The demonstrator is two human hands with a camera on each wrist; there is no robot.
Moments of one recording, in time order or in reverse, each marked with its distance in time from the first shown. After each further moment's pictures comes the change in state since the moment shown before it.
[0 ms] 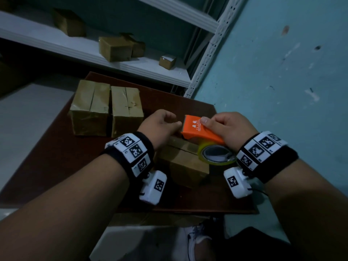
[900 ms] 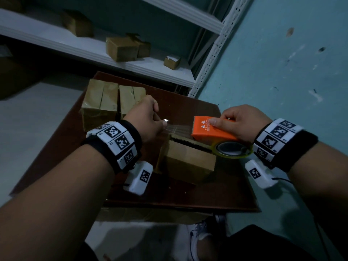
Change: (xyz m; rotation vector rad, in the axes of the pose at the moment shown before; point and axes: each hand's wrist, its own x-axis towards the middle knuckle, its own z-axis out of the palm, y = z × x) left_hand -0.028 0.017 -0.055 0.313 0.090 0.108; right_hand -0.001 -0.023 -0.035 -0.329 -0.139 -0.020
